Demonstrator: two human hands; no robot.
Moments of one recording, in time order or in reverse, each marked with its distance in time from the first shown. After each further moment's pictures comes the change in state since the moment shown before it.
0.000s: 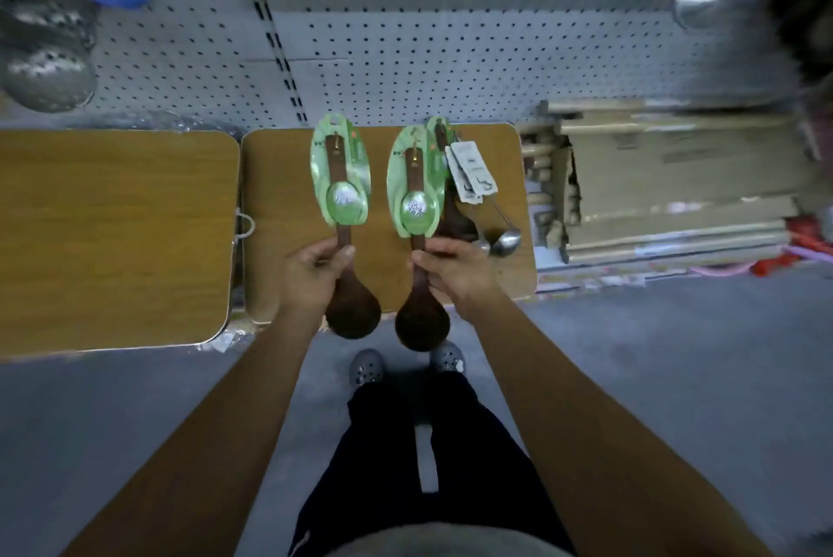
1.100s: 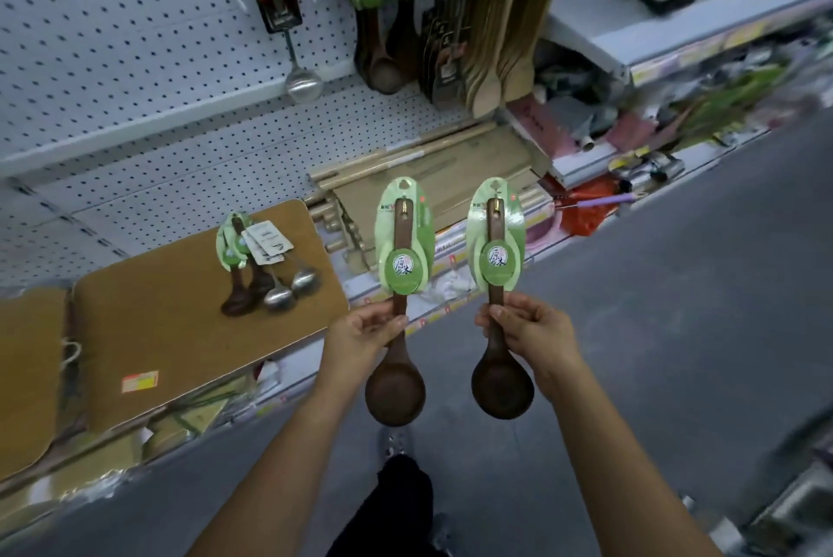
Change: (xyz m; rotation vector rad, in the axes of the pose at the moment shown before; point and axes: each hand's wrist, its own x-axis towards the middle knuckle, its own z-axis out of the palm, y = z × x) left_hand -0.322 0.028 0.333 0.037 -0.471 0.270; right_hand -0.284 0.037 -0.452 0.310 0.345 -0.345
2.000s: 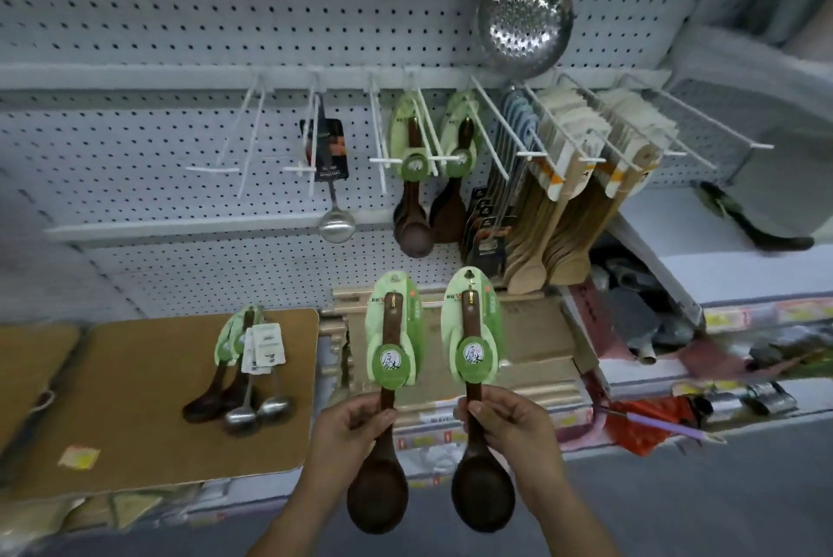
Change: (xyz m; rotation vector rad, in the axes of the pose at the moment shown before) left_hand 0.147 0.083 0.103 -0.056 0.336 0.059; right_hand 0.221 -0.140 0.006 -0.199 -0.395 -0.110
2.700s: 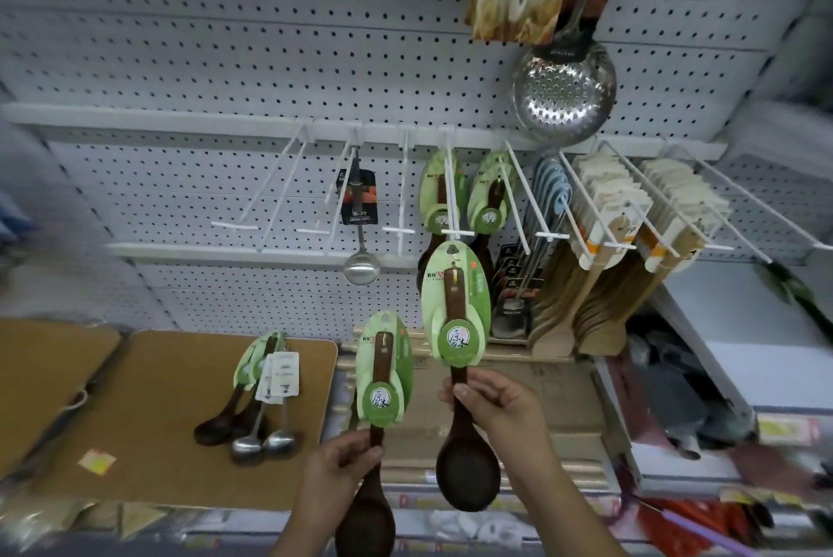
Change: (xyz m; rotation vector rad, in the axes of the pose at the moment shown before) left_hand 0.037 -0.004 0.001 0.025 0.120 0.030; right_hand 0.067 -0.084 0.036 0.062 -0.232 -0.158
